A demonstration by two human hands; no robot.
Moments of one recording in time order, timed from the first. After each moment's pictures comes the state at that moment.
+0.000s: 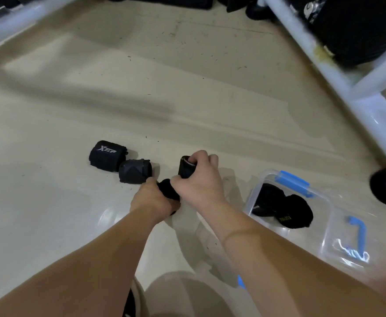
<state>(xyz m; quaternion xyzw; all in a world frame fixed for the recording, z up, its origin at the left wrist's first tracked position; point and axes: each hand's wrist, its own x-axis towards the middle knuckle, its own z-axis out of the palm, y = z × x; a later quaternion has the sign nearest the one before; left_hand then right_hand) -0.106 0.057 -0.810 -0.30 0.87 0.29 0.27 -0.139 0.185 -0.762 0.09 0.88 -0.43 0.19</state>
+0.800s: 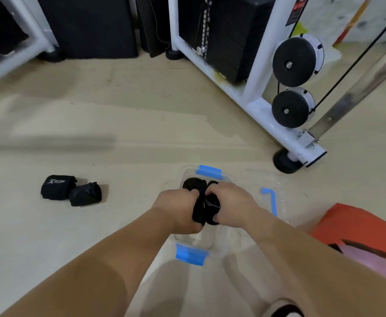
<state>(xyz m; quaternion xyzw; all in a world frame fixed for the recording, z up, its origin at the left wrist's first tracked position) -0.065 0.260 -0.694 0.23 0.95 0.04 0.23 -0.056 0.436 -0.704 -0.06 0.96 -0.13 0.24</state>
